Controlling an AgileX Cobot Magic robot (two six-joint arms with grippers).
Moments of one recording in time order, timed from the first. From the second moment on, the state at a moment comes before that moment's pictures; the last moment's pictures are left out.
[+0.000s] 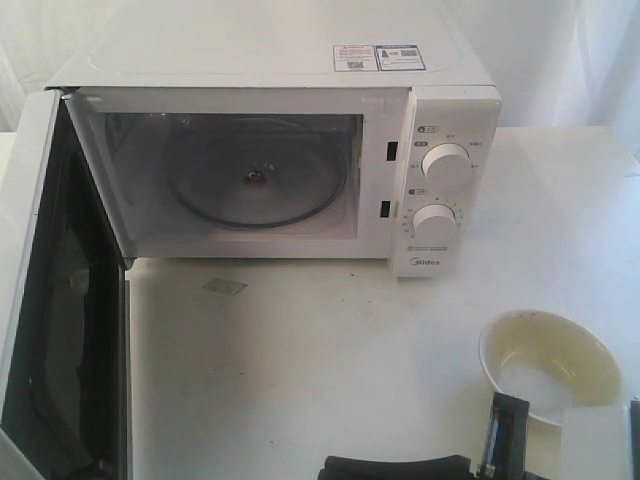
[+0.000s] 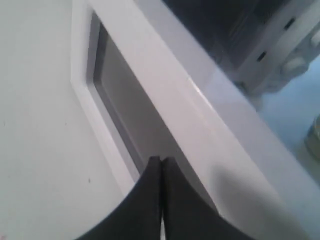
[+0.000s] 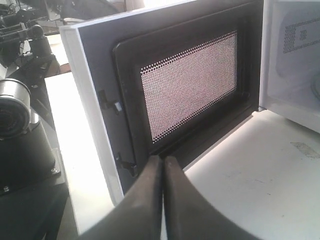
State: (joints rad) left arm -0.07 0.36 -0.52 -0.48 0.86 0.17; right arm 1.27 1.02 -0.07 0.28 -0.81 -0.05
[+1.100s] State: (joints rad) left arm -0.10 0.91 -0.66 -1.06 0.82 1.20; right arm 1.27 1.02 -0.07 0.27 -0.81 -0.05
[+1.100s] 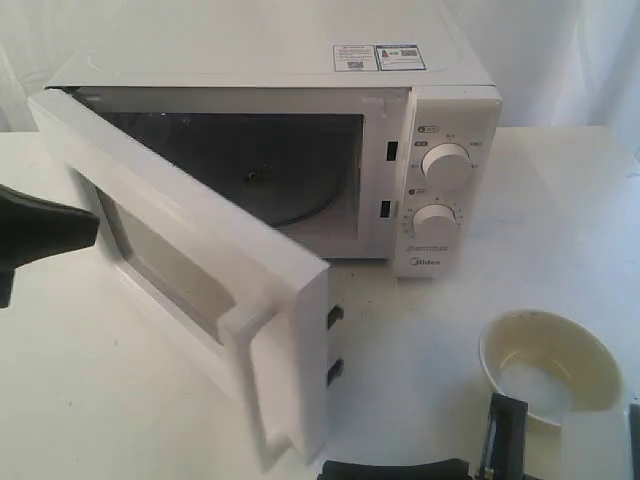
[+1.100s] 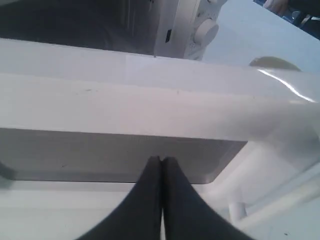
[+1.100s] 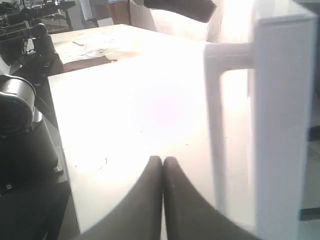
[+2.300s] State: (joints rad) left arm -0.36 1.20 -0.65 -1.58 0.46 1.70; right arm 1.20 1.52 -0.41 0.71 -1.20 -0.39
